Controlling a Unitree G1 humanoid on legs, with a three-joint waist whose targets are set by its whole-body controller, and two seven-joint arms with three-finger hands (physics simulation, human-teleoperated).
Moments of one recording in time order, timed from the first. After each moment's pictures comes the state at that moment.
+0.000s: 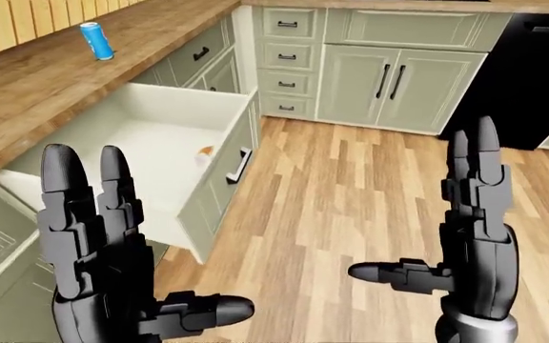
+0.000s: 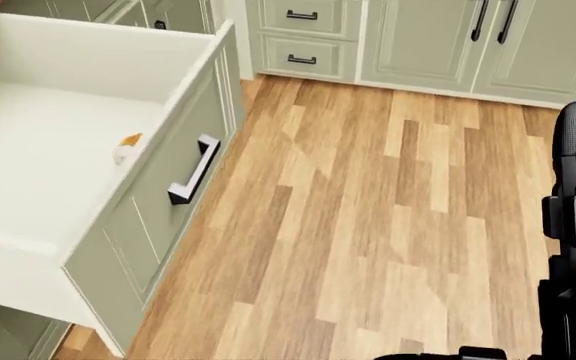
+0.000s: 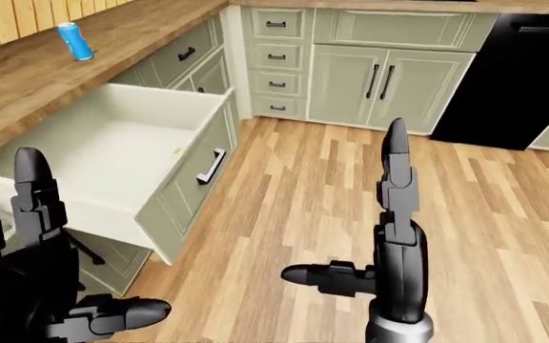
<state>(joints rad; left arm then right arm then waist) 0.34 -0.02 -0.03 -0.67 -0.01 -0.53 0.00 0.26 0.01 -0.06 -0.69 -0.30 -0.30 0.00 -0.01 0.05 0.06</state>
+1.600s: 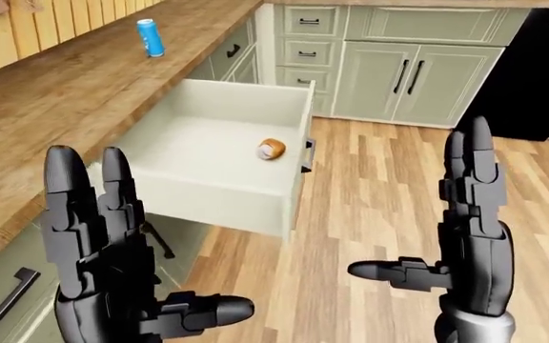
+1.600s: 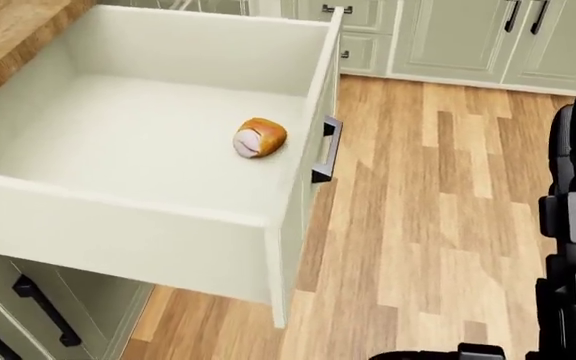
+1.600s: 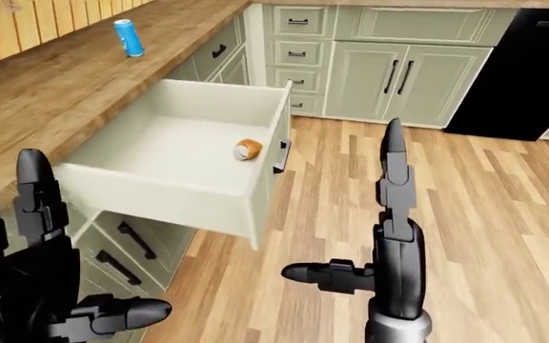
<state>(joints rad) 0.34 -0.02 -0.03 -0.66 -0.01 -0.54 -0.01 0.25 0.02 -0.06 -0.69 -0.30 -0.27 0.01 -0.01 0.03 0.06</state>
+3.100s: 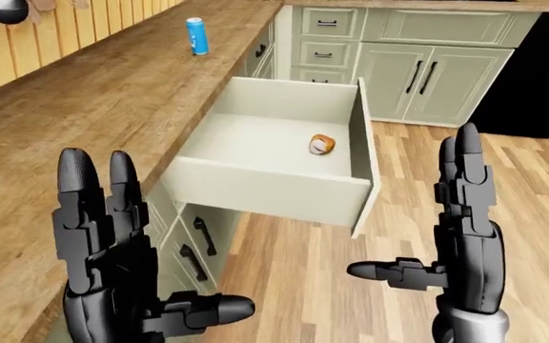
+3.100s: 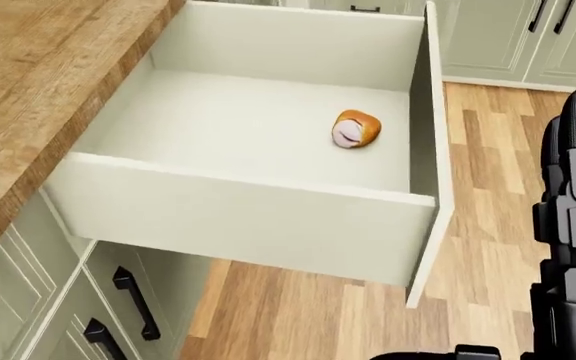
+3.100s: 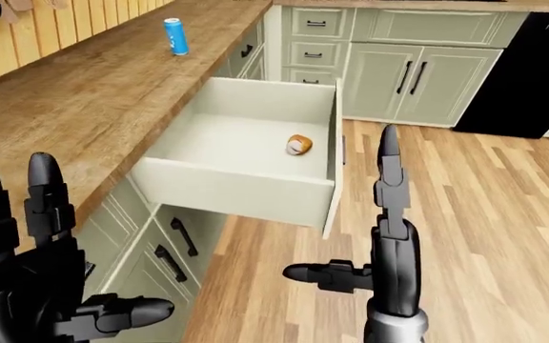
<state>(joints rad) 0.35 -0.02 -0.03 -0.65 -0.01 -0.52 0.00 0.25 0.02 -0.06 -0.66 -0.31 -0.26 0.00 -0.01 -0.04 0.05</state>
